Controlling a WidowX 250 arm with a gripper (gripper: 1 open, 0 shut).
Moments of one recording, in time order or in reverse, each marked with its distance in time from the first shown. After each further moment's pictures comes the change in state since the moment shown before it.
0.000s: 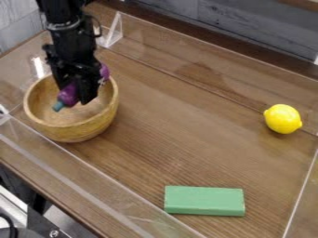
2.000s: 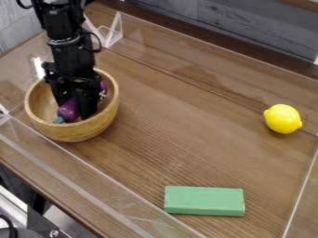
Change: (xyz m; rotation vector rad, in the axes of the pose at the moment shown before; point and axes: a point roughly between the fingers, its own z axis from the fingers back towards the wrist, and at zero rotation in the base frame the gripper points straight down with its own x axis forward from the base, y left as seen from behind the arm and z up) arm -0.008 -0.006 -0.017 -0.068 0.085 0.070
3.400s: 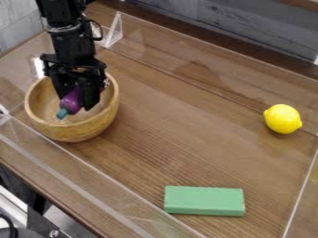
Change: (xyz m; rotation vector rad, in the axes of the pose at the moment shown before) arm 0.005 -0.015 0.014 -0.020 0.006 0.047
